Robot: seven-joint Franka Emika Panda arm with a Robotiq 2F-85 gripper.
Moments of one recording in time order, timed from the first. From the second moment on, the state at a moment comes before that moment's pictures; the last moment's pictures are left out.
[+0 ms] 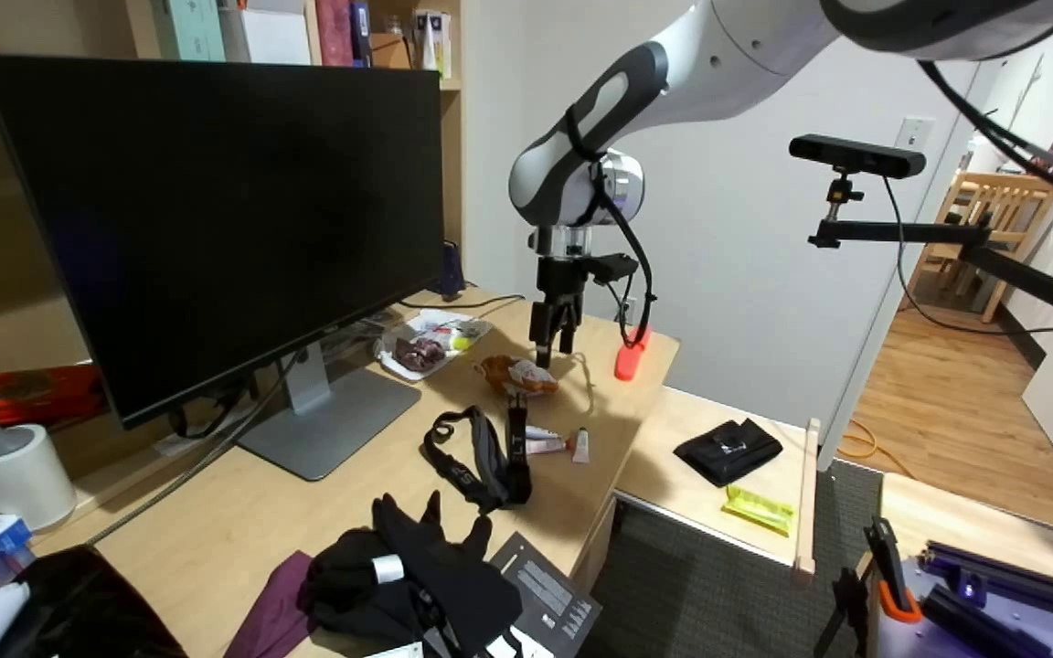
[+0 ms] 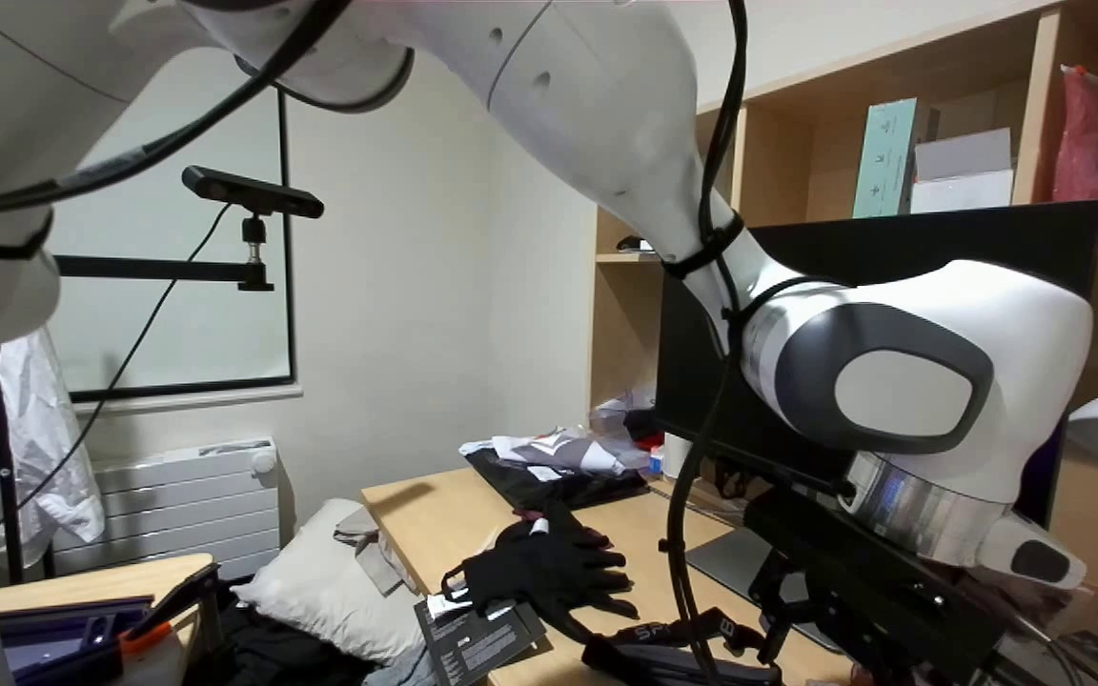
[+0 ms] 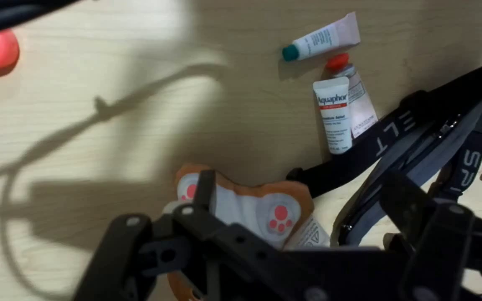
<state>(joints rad) -0.42 0.74 0.00 -1.61 0.15 2.16 -0.61</state>
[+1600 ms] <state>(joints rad) -0.52 0.98 0.10 -1.37 0.37 2.30 -0.74</state>
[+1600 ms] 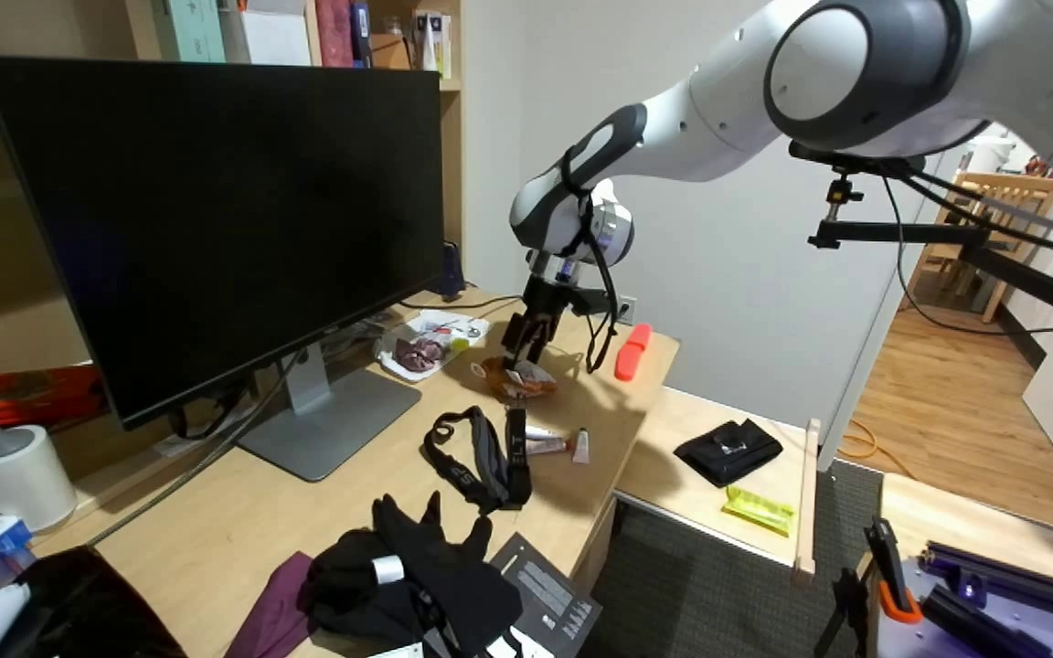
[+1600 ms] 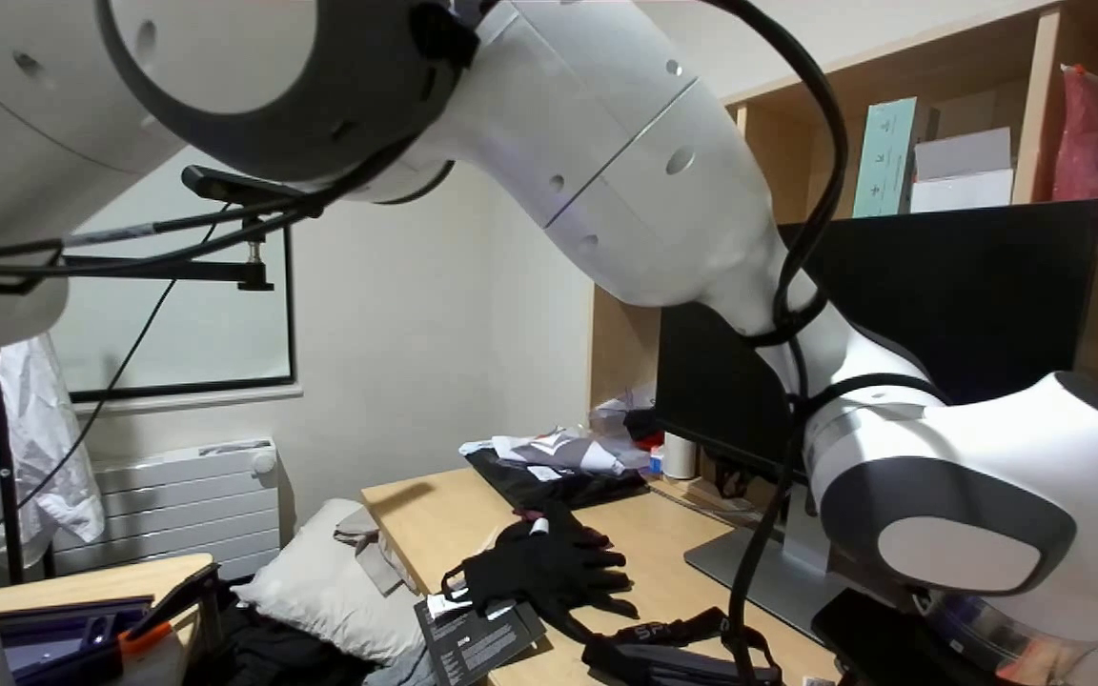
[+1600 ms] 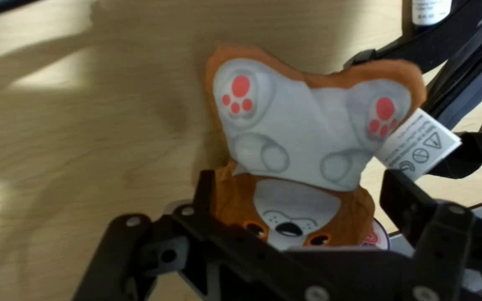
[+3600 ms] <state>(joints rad) -0.52 0.66 -0.01 -1.74 0.23 2.32 -0.78</state>
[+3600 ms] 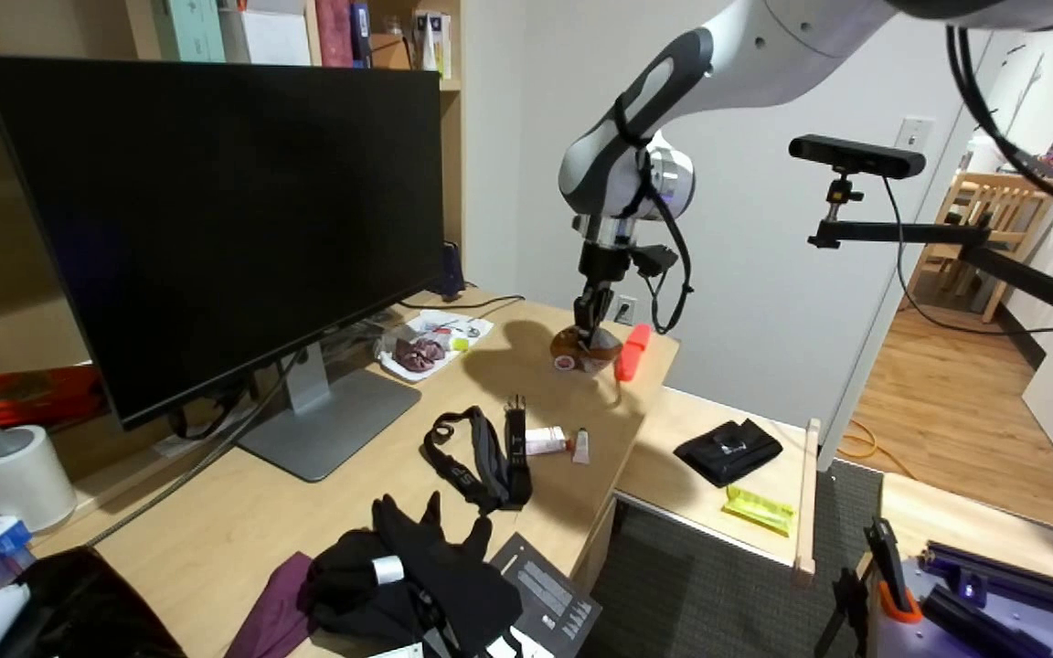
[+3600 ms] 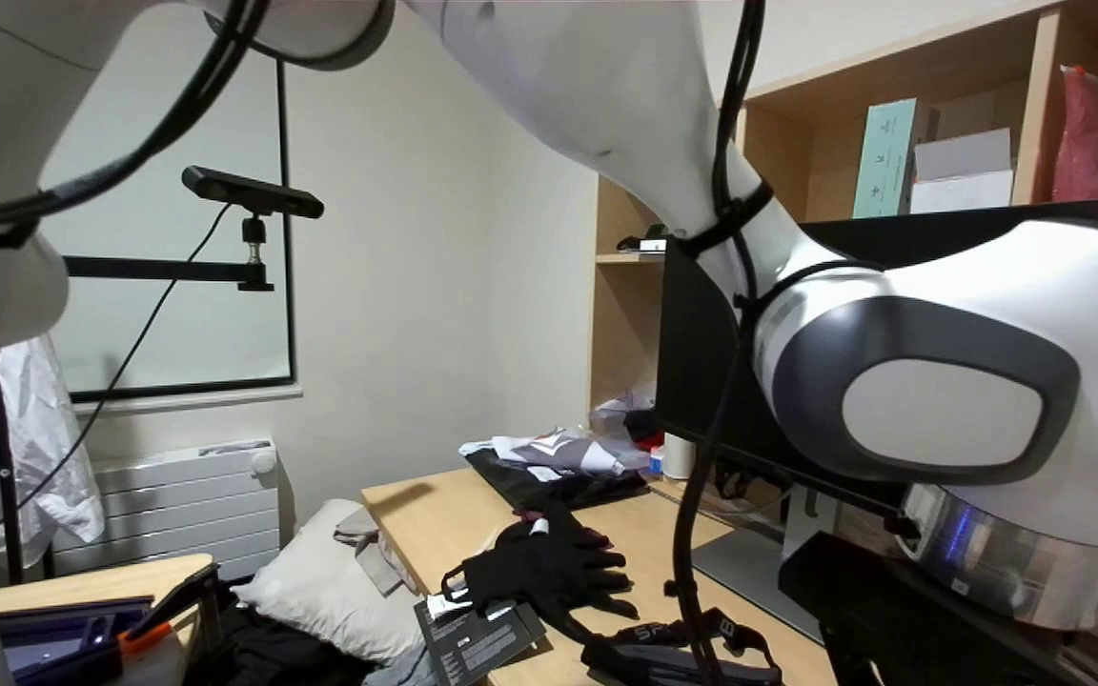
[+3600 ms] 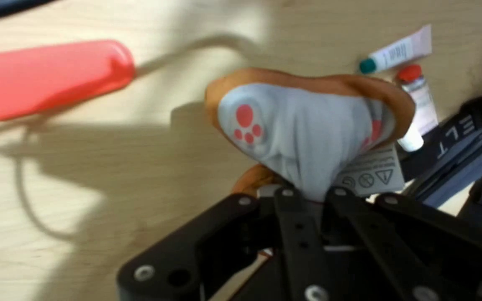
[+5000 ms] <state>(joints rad) -0.61 0.61 -0.06 -1.99 0.20 2.65 -1.11</state>
